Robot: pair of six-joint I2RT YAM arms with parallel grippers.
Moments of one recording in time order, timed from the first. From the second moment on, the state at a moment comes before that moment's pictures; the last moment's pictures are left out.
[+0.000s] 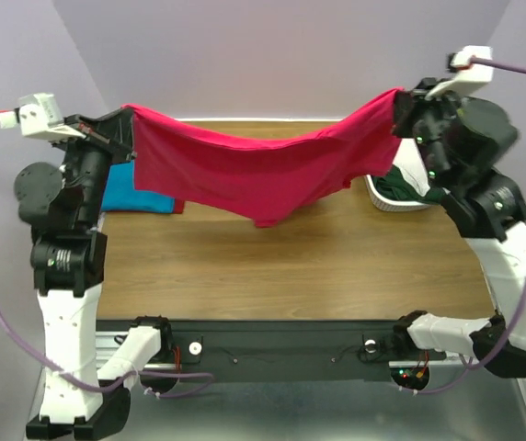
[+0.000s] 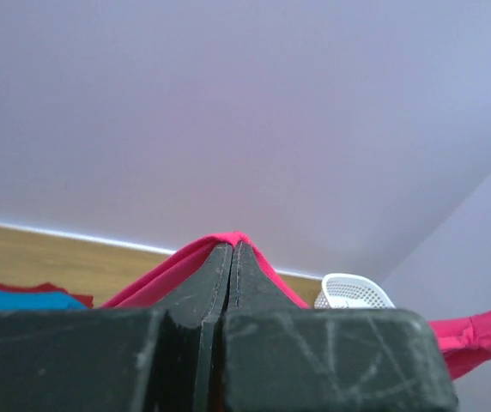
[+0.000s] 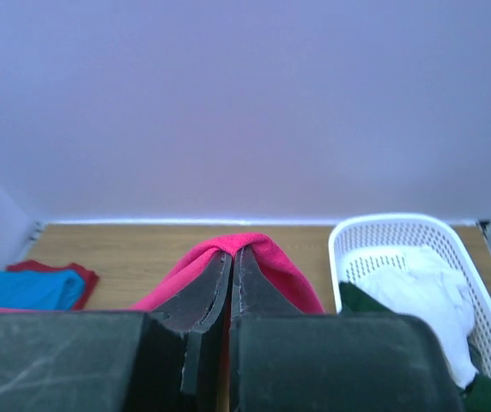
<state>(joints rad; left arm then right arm) -0.05 0.89 1.42 -0.25 0.06 -0.48 0.54 1.22 1.77 -0.48 0.50 0.11</state>
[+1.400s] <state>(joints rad) -0.05 1.20 1.41 -0.27 0.16 -0.47 0.54 1.57 1.95 -0.41 0.50 -0.03</state>
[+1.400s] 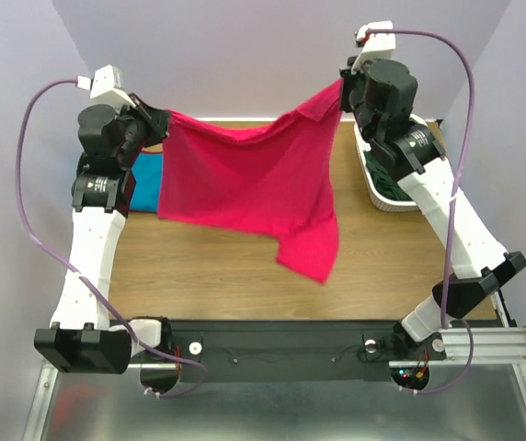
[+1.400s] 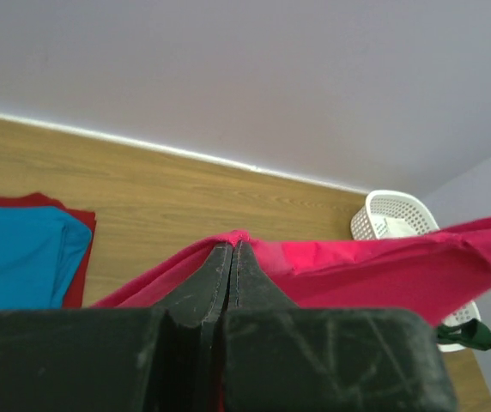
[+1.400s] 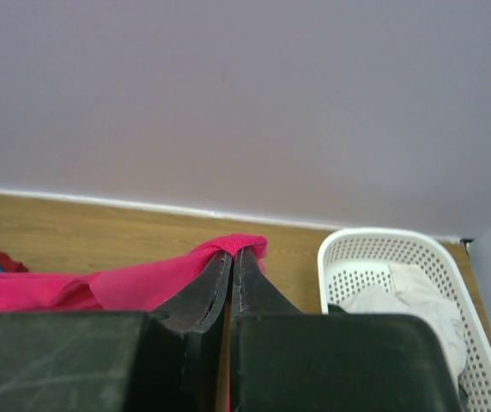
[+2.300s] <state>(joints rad) -0.05 0.70 1.56 -0.43 0.19 -0.41 0.54 1.02 1.97 -0.42 0.22 0.10</state>
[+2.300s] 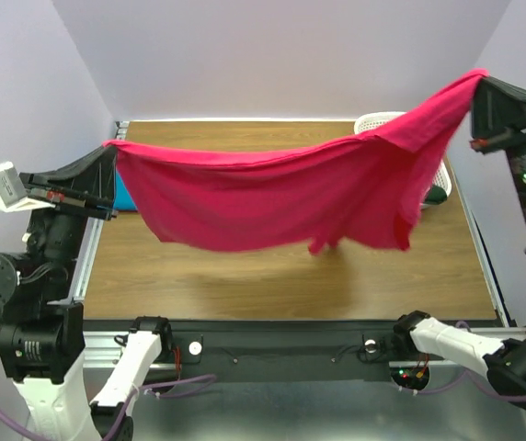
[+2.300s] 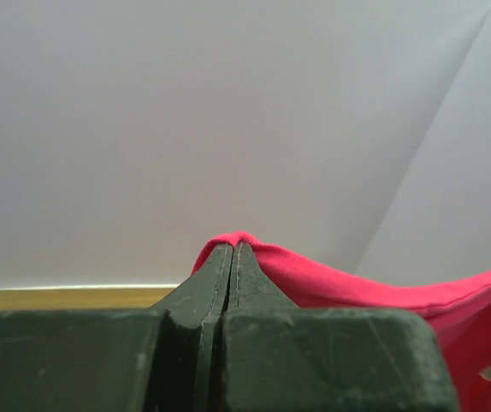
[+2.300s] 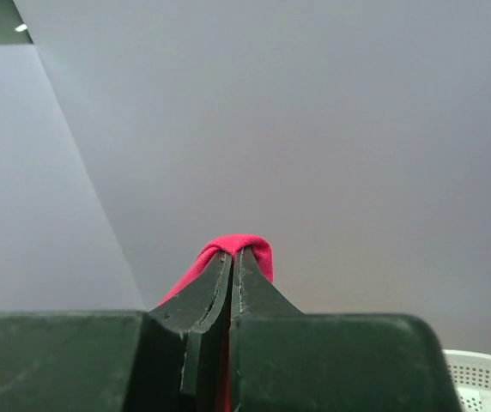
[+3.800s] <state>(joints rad) -0.25 1.16 1.05 -0.12 -0.37 -0.56 0.38 1.61 1.25 -0.13 0.41 0.28</state>
